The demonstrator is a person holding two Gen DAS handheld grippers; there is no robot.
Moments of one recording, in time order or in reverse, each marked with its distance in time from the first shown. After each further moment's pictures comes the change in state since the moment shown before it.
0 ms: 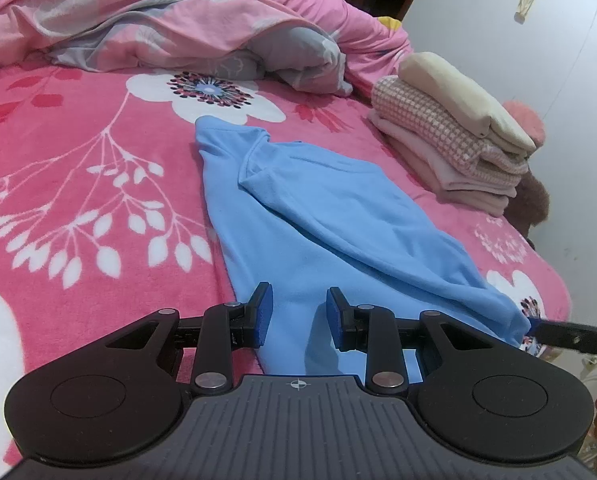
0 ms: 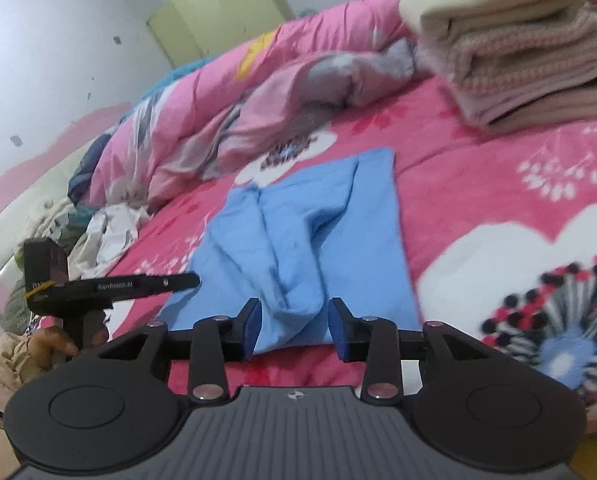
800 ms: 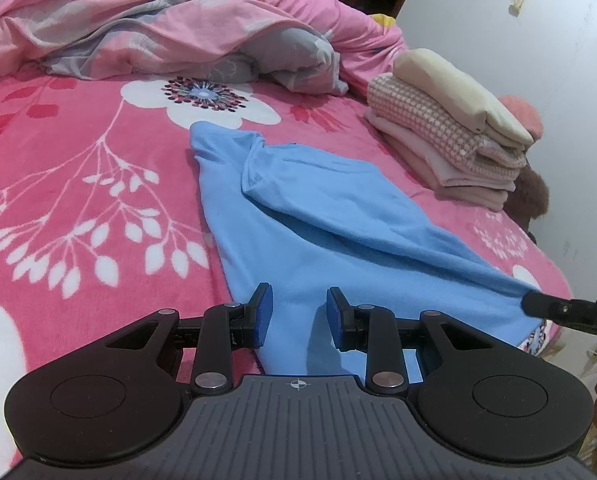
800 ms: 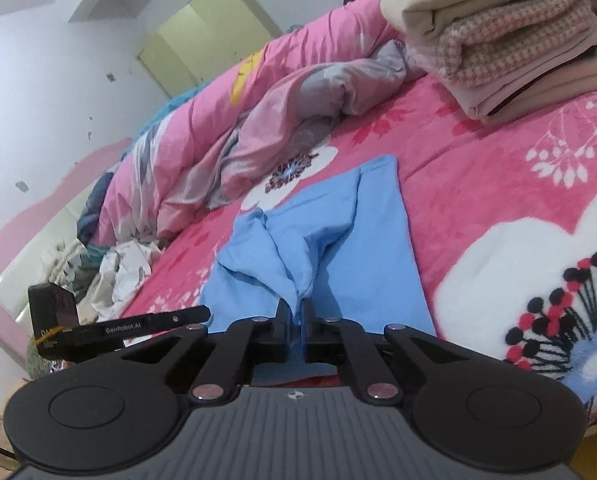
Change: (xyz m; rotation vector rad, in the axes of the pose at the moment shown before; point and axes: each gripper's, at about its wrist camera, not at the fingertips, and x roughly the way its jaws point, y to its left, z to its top) left arm 0.000 -0.004 0.002 0.036 0.003 0.005; right arm 0.002 -0.010 0.008 0.112 -0.086 0.062
